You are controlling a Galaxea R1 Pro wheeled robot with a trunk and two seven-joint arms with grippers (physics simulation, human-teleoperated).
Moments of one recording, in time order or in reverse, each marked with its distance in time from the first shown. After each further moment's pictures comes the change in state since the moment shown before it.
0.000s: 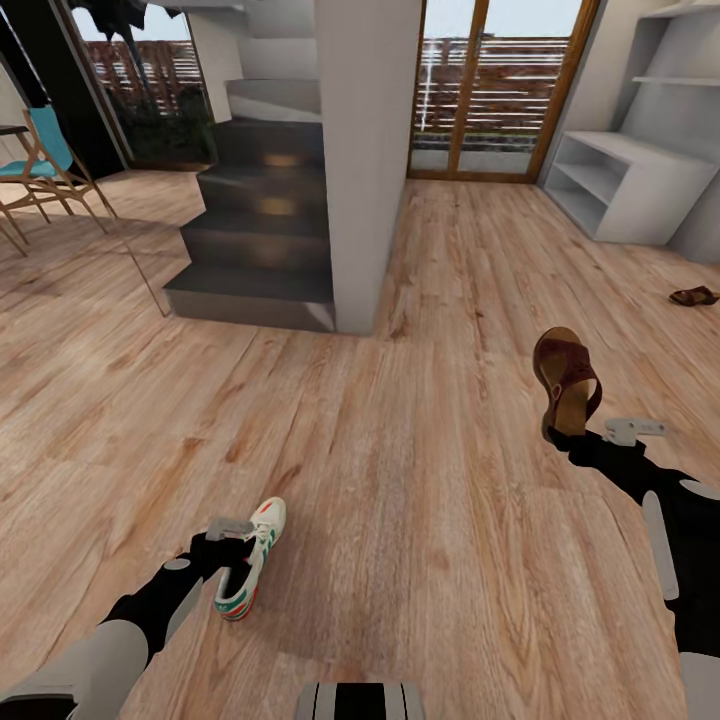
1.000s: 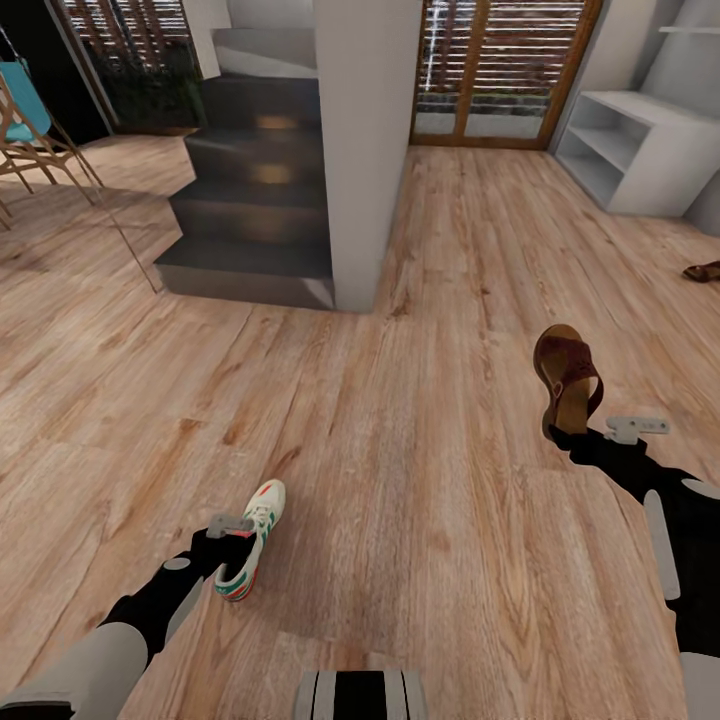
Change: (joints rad) left arm 0.014 0.000 -0.004 -0.036 0.000 -0.011 -0.002; right arm 0.000 0.000 -0.001 -0.013 0.000 0.000 0.000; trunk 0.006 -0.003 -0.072
